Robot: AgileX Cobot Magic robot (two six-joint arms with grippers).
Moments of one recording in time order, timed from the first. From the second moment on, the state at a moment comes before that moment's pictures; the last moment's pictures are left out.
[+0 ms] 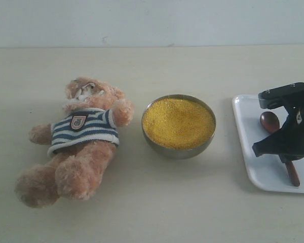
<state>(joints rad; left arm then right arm) 0.15 0.00 0.00 -0.05 0.29 0.06 0.21 1.70 -0.73 -0.36 0.49 0.32</state>
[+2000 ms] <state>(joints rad) 0.15 0.00 0.00 -0.05 0.29 0.06 0.21 1.74 -0.73 -0.35 0.49 0.36</state>
